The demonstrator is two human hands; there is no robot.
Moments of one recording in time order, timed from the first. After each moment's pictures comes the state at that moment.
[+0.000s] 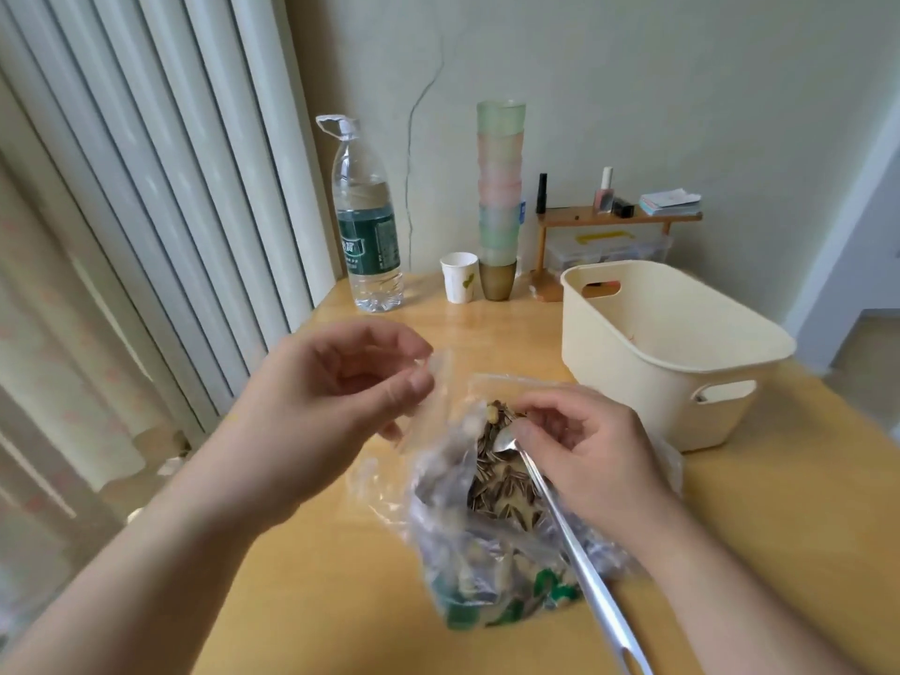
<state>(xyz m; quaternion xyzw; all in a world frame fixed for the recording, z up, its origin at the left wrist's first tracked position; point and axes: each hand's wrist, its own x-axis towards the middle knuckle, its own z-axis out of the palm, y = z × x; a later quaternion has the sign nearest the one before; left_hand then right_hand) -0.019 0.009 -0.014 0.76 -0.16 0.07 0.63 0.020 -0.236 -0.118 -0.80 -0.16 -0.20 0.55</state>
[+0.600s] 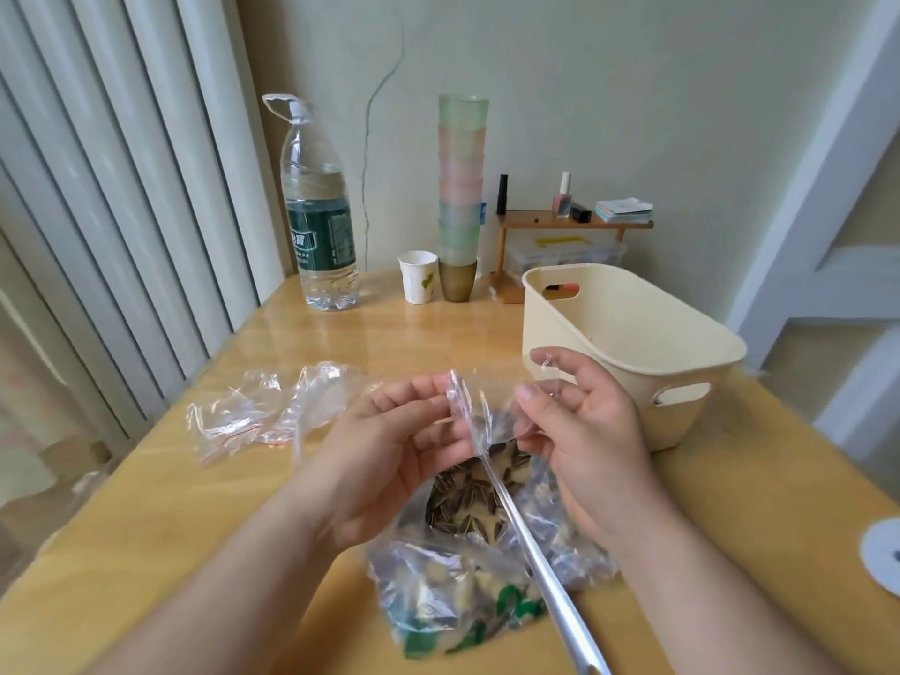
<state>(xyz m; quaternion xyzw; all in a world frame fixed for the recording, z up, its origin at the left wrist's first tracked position) 0.035 -0.047 -0.092 0.49 -0.05 -0.16 0.86 0.022 -0.236 -0.102 -0.63 -0.03 -0.13 0.77</state>
